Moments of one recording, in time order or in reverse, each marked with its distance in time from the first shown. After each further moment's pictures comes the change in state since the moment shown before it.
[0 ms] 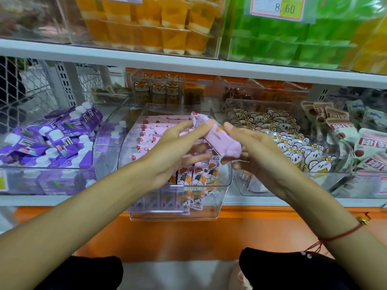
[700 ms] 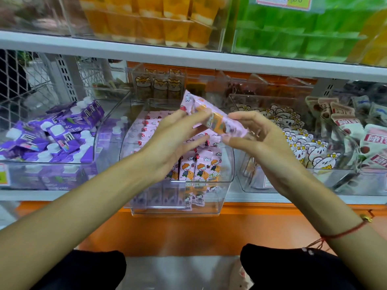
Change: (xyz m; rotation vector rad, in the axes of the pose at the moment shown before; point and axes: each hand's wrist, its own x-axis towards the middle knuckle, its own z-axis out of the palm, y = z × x) left_hand 0.002 0.003 -0.005 -0.056 0.001 0.154; right_hand 0.003 0.008 -0.005 -0.056 0.073 -0.269
